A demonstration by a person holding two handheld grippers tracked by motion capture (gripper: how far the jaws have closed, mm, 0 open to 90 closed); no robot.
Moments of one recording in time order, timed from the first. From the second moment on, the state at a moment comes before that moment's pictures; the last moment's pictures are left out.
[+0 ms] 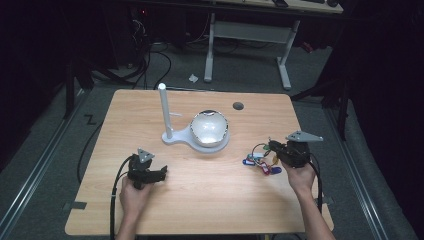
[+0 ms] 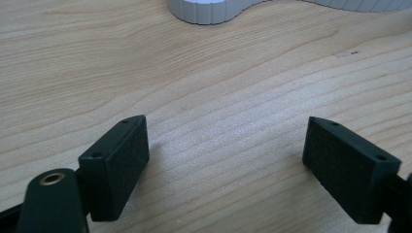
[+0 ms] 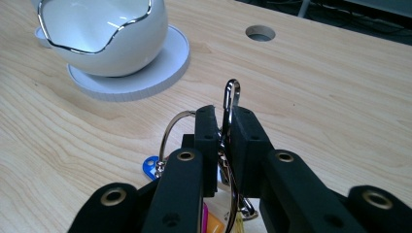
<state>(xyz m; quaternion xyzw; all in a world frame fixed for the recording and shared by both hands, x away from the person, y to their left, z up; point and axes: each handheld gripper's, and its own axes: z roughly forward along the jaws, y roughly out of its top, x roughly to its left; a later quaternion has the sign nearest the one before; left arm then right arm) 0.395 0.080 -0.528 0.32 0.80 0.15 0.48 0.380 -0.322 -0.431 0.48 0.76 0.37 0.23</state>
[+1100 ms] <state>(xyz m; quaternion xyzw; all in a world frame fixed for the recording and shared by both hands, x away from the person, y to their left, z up) 0.396 0.080 -0.528 0.32 0.81 0.15 0.48 0.378 -0.311 -0.357 0.42 0.76 0.44 0.23</state>
